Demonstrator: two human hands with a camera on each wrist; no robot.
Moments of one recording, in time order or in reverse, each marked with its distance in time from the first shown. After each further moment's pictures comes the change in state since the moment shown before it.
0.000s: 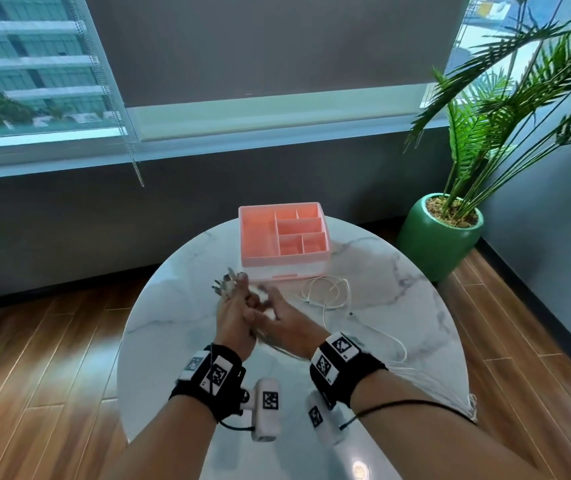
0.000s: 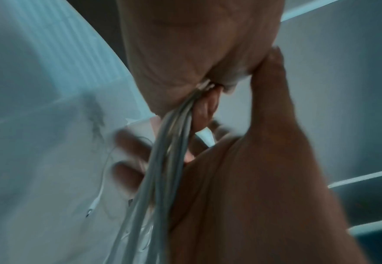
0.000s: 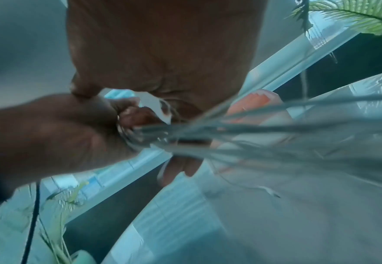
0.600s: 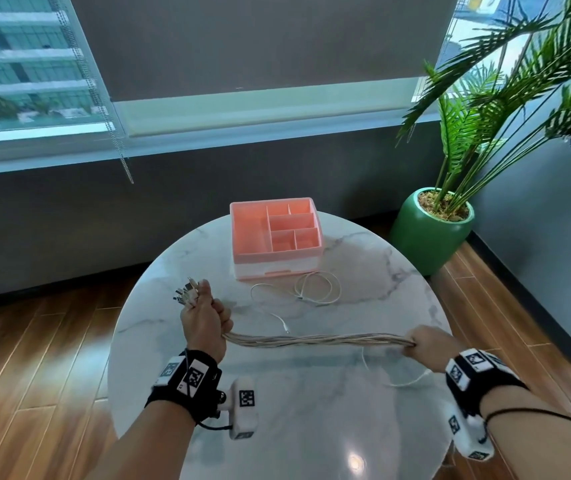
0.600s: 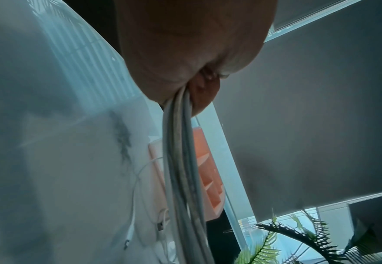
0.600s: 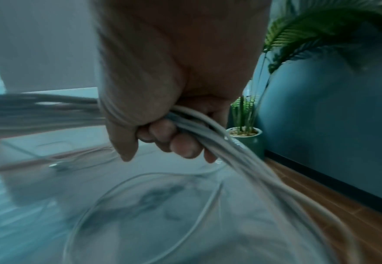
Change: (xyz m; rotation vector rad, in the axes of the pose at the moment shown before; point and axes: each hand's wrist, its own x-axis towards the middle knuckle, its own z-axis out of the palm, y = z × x) left_hand 0.015 0.007 -0.033 0.010 0.189 0.111; right_hand -0.124 0.153 -0.171 -0.896 0.083 0.620
